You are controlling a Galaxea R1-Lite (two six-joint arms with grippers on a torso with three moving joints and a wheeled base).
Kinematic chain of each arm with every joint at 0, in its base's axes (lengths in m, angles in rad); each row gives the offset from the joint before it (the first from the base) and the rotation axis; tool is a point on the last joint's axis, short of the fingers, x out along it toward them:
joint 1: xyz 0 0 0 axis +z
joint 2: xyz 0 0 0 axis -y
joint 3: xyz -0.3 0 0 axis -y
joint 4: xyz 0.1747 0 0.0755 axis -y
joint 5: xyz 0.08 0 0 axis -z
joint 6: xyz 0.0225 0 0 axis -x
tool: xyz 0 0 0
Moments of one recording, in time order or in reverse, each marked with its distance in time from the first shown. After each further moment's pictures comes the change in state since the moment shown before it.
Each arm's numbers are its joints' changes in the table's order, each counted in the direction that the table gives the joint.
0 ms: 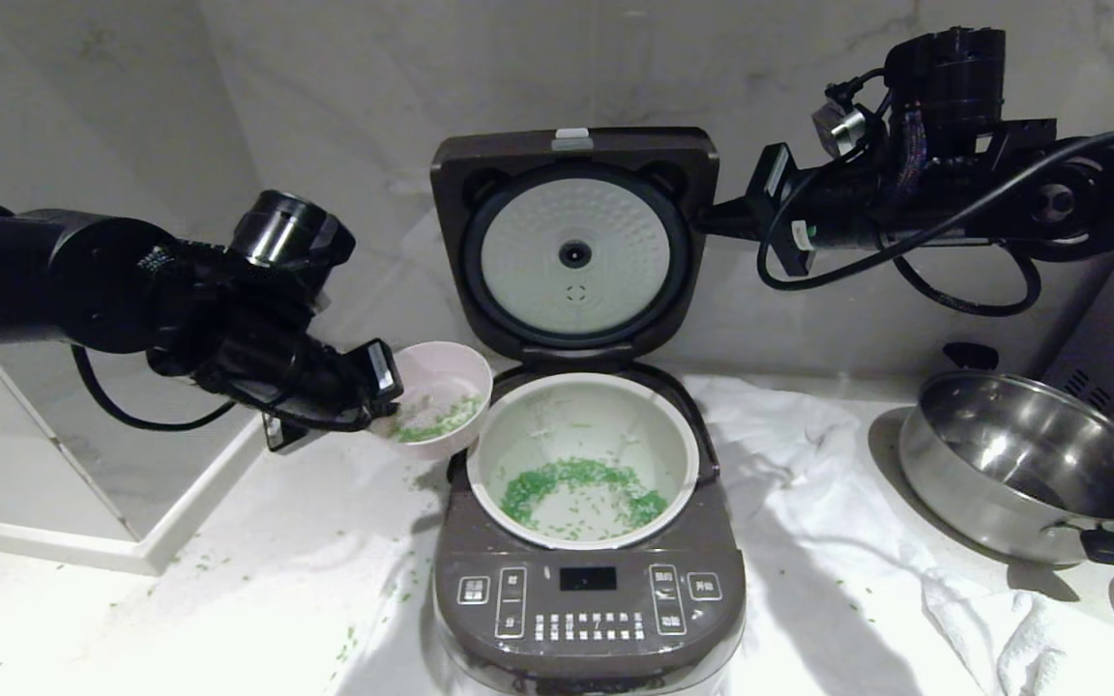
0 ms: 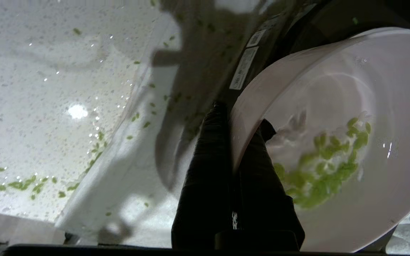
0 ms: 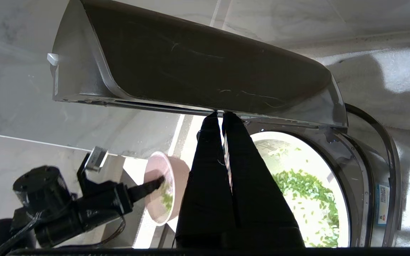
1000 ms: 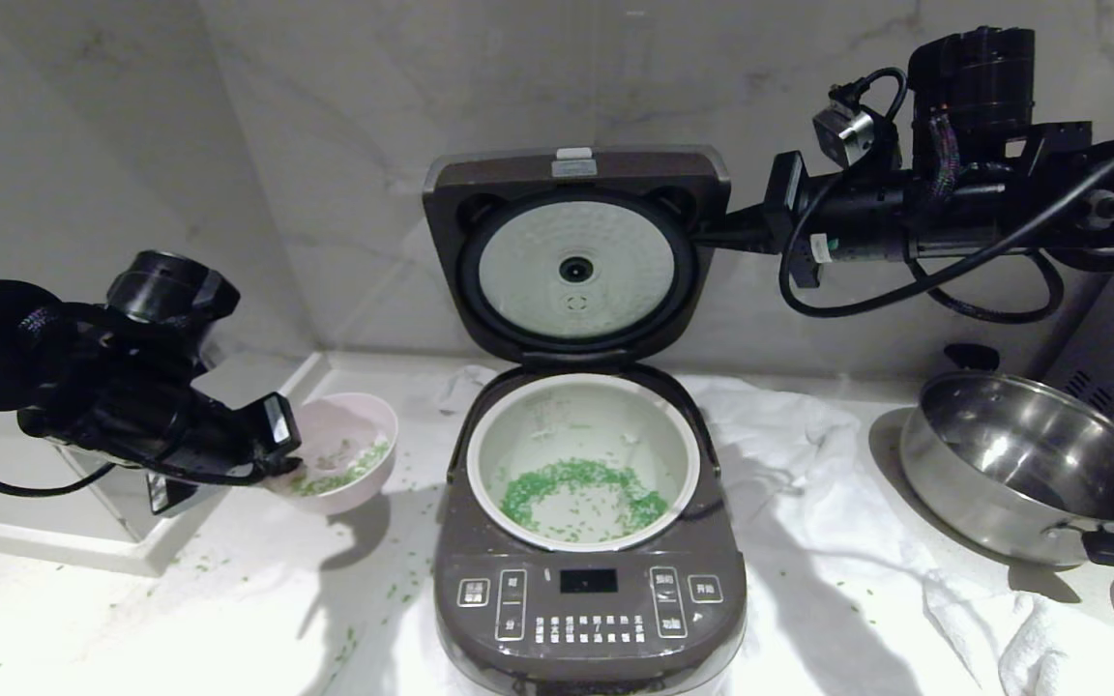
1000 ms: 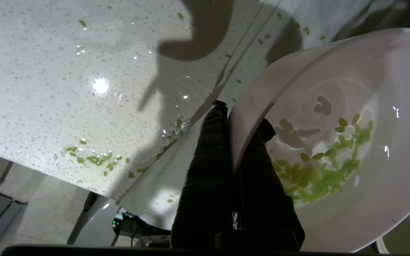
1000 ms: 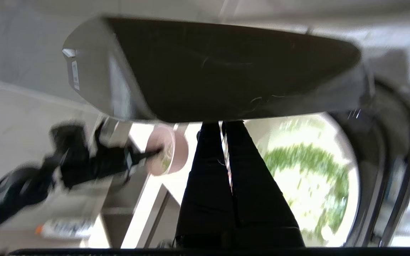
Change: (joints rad) left arm 0.223 0.103 -0.250 0.037 0.051 -0.083; right arm 0.002 0.061 -0.083 -0.002 -0.101 0.063
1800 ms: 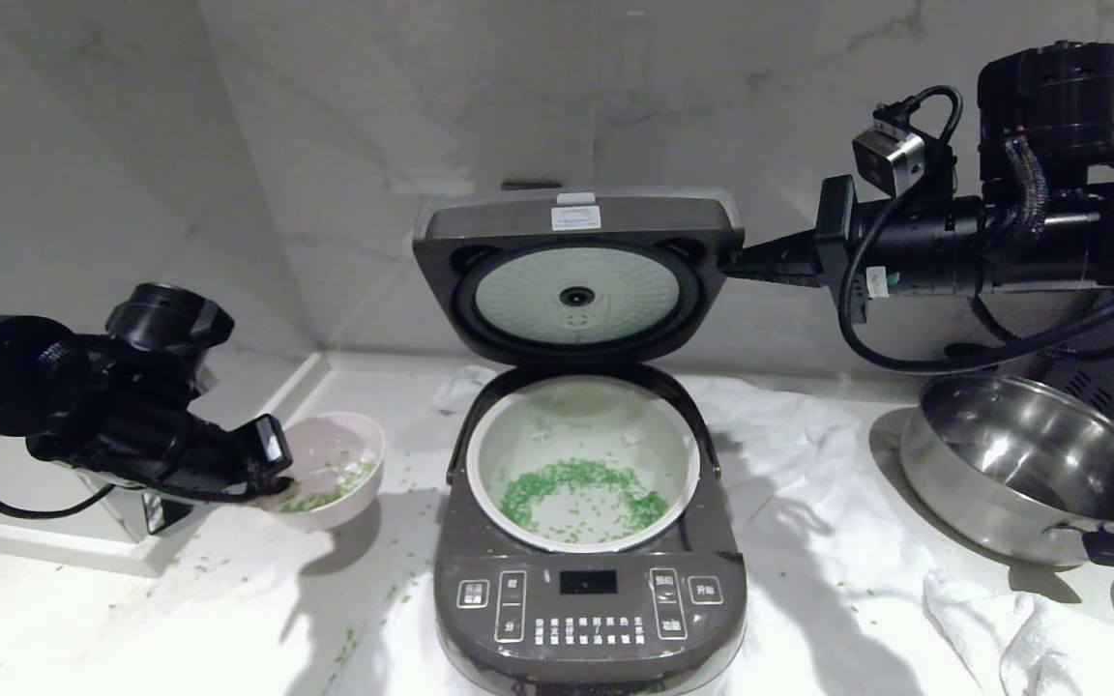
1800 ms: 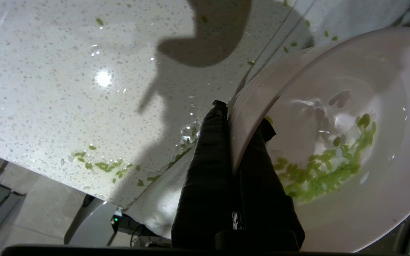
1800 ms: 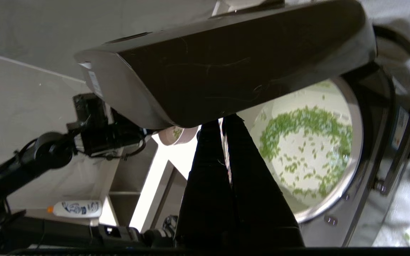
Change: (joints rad) left arm 0.058 -0.035 -0.075 0.077 0.007 -0.011; right arm 0.000 0.151 -0.216 0.013 -0.065 0.004
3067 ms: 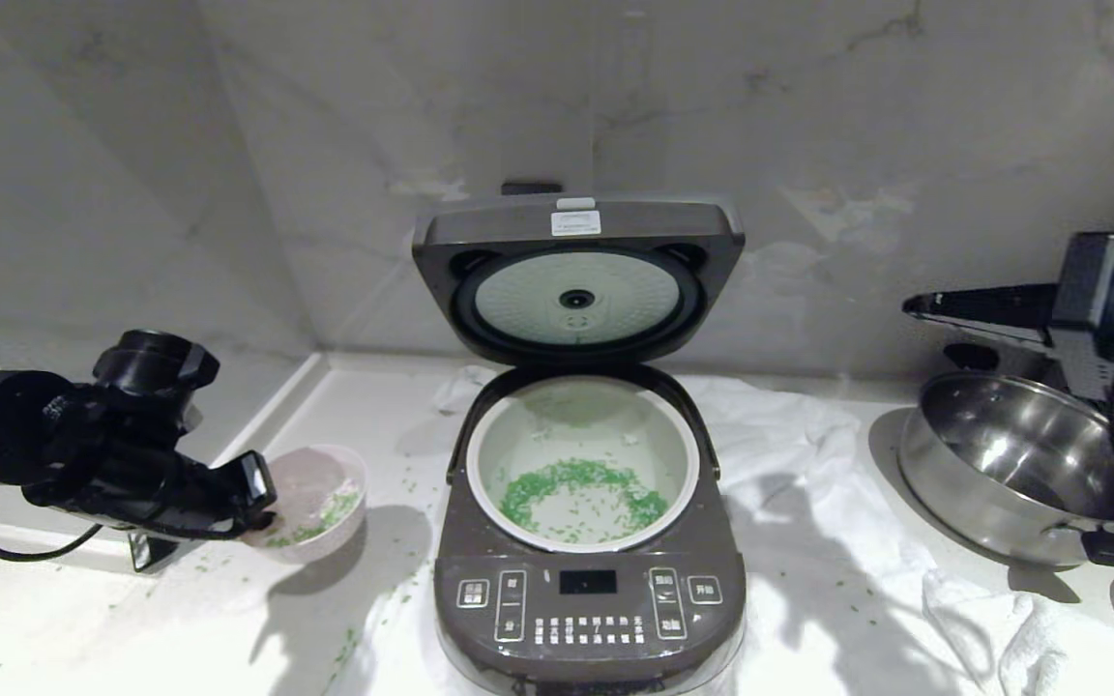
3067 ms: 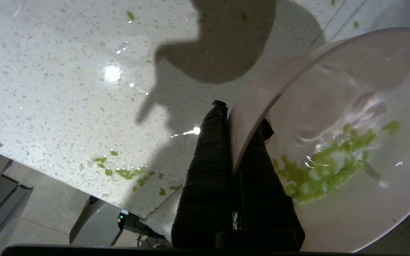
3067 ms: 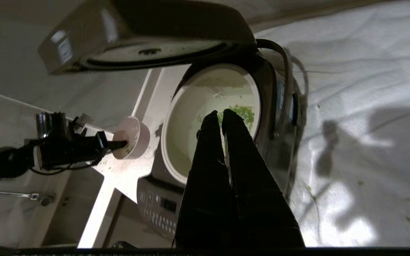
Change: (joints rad) left arm 0.062 -0.021 -0.141 0.129 0.005 -0.034; right arm -0.138 0.404 -0.412 0.041 0.169 0.116
